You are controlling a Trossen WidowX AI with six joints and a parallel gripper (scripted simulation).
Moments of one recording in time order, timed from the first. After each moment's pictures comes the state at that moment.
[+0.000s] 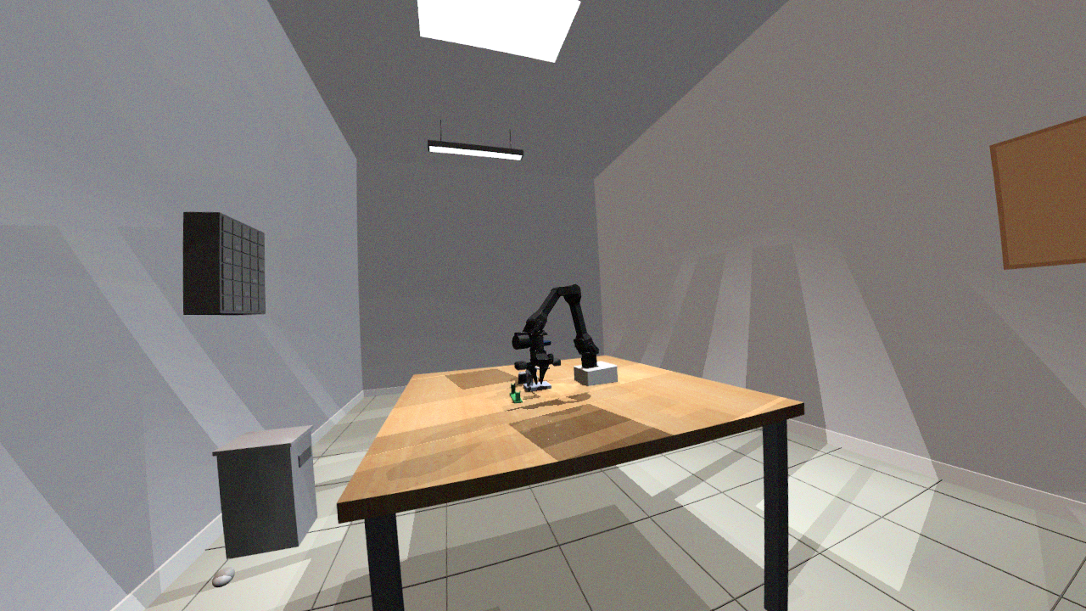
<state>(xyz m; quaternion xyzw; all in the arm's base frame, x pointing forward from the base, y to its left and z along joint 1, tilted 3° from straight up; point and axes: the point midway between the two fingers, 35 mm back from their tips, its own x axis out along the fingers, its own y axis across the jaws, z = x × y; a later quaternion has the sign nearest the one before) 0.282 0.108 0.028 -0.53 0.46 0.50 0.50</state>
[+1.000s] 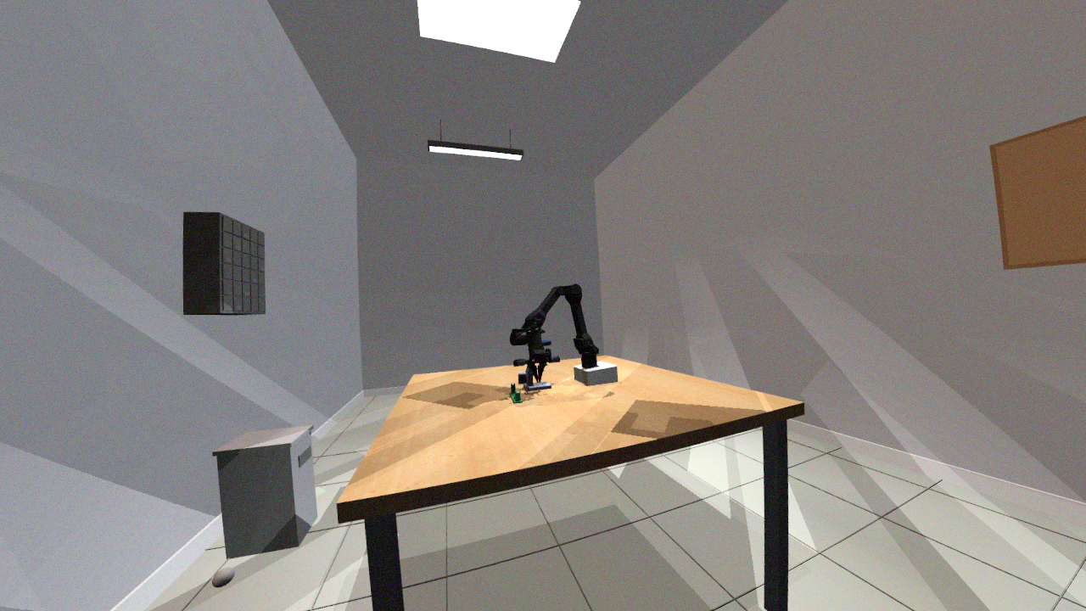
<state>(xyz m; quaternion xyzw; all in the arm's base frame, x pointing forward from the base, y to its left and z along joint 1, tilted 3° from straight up) 0.285 0.115 0.039 -0.48 0.43 0.53 0.55</state>
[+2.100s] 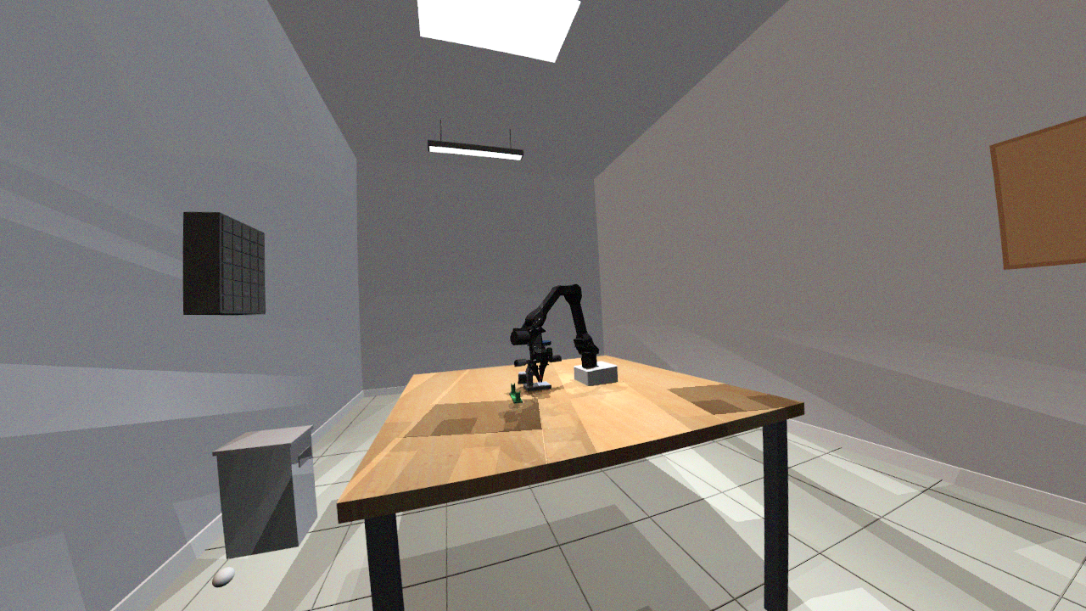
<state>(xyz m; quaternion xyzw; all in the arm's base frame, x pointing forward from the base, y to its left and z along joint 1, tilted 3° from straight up) 0.284 0.137 0.044 -0.47 0.42 0.54 0.55</state>
